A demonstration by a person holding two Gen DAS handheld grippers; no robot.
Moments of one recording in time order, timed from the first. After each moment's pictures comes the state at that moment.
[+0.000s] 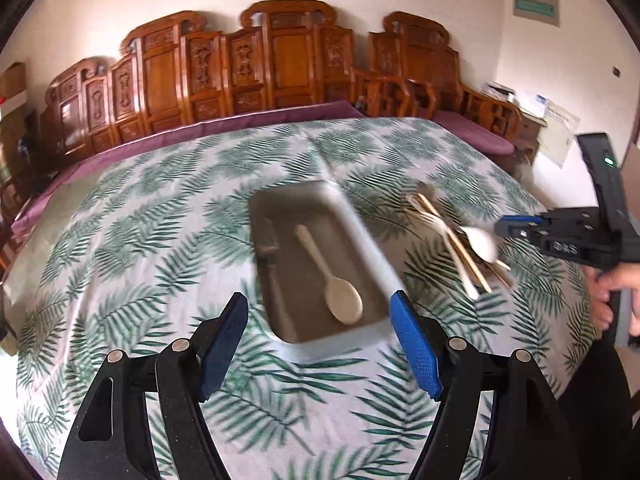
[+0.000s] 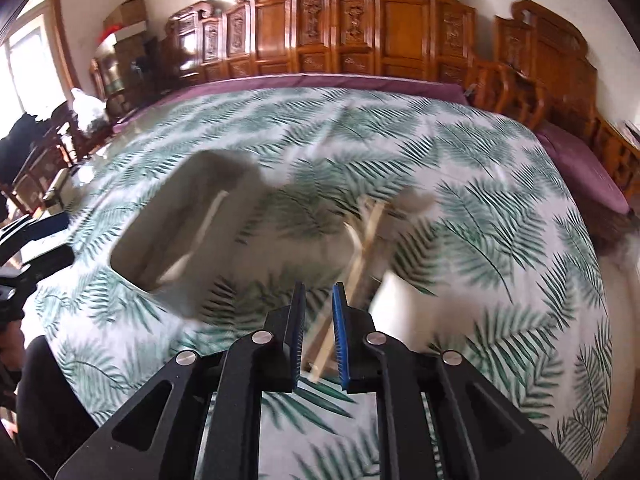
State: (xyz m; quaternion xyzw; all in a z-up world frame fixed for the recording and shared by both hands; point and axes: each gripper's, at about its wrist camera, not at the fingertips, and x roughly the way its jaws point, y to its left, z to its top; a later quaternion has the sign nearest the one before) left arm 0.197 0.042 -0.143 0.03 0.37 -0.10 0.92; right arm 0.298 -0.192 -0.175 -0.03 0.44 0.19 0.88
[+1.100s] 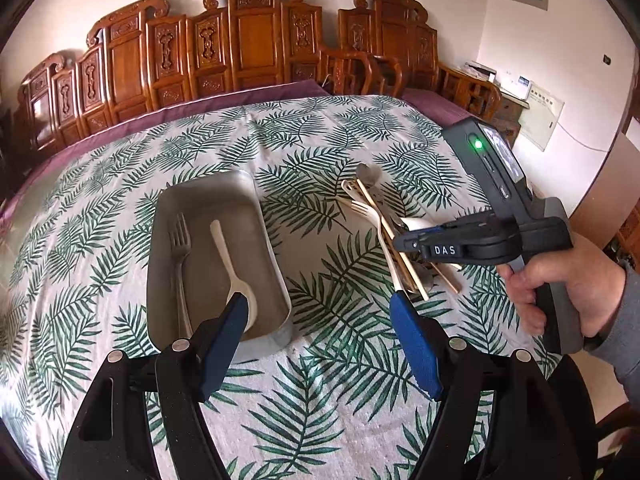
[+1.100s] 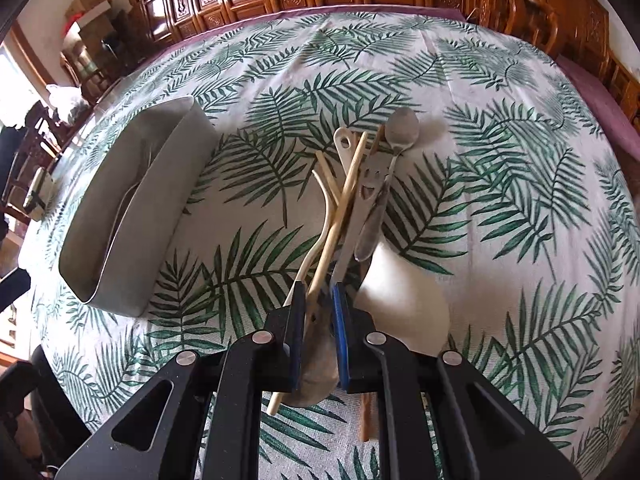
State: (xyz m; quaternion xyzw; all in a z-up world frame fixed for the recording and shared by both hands) left arm 0.215 -0.033 -0.147 0.03 0.41 -0.13 0.90; right arm 0.359 -0.186 -0.231 -0.01 0.55 0.19 0.82
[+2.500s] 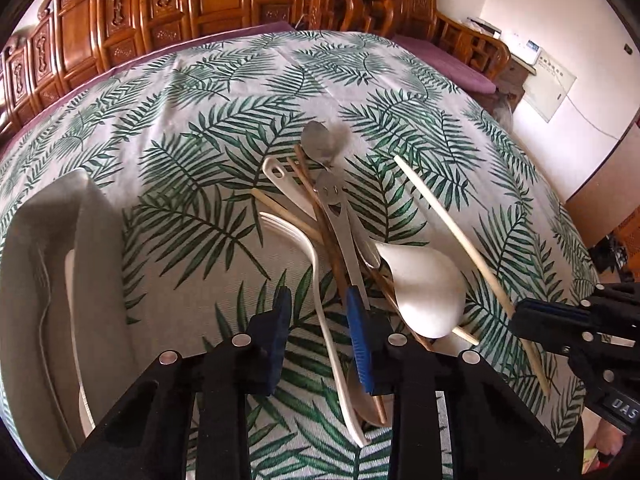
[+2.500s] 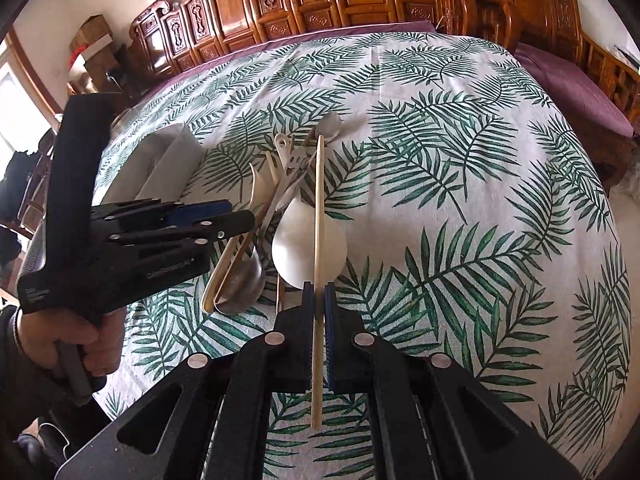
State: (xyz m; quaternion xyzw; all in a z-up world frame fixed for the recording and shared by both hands) left arm 0.340 -0.132 -0.230 0.03 0.50 -0.15 0.85; right arm 0.310 -0.273 -0.211 0.04 0.51 0.19 0.84
